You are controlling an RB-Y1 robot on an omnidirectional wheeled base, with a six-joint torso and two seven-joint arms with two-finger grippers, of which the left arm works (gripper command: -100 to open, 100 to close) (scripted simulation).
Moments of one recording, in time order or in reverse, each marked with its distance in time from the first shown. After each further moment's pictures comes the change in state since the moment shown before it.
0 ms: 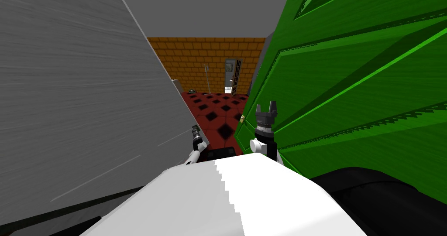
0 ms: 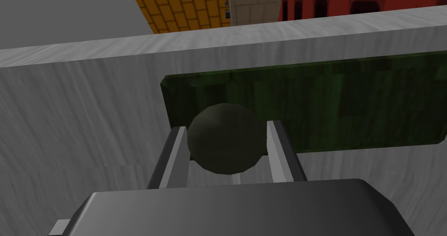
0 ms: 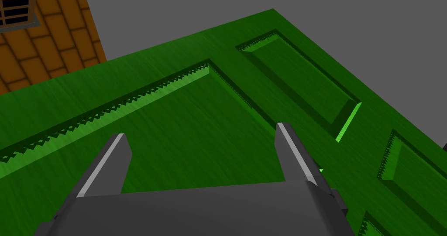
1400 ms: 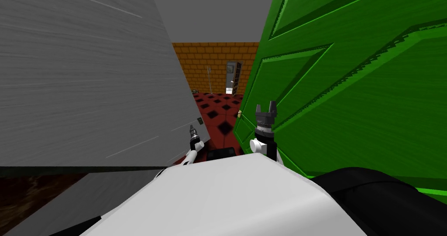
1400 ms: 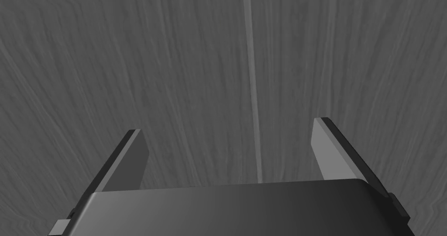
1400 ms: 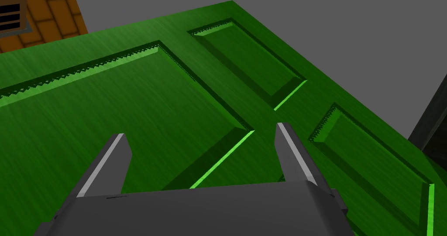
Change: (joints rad) arm -0.001 0.053 -0.001 -0.019 -0.002 0.028 -0.003
